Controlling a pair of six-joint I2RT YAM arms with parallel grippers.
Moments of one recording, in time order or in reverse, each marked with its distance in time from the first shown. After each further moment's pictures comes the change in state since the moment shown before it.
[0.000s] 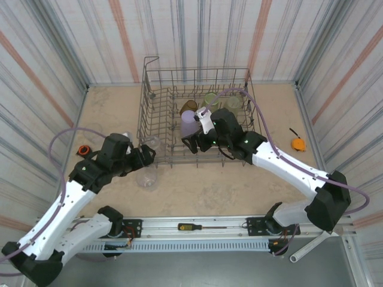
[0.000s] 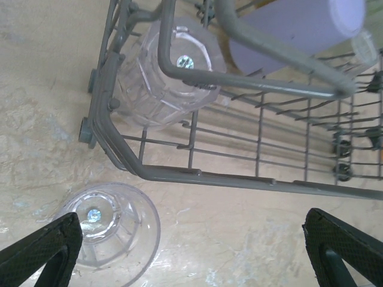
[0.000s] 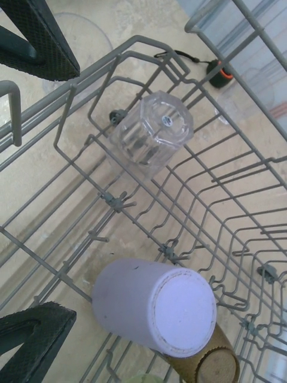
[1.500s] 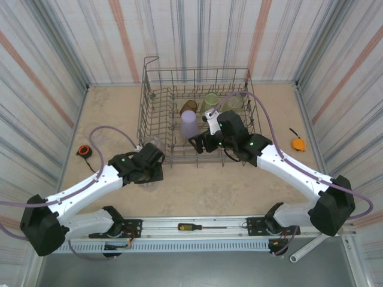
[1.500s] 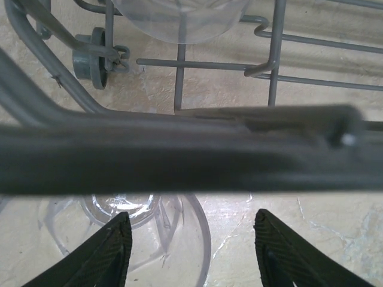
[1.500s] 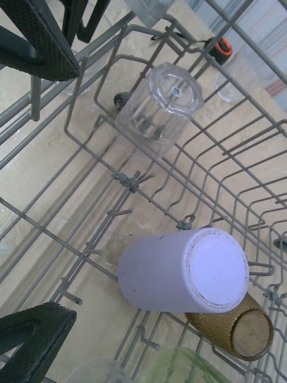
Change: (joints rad) left arm -0.218 0.285 -0.127 0.062 -0.133 -0.035; right arm -0.044 -0.050 -0.068 -0.001 0.012 0.050
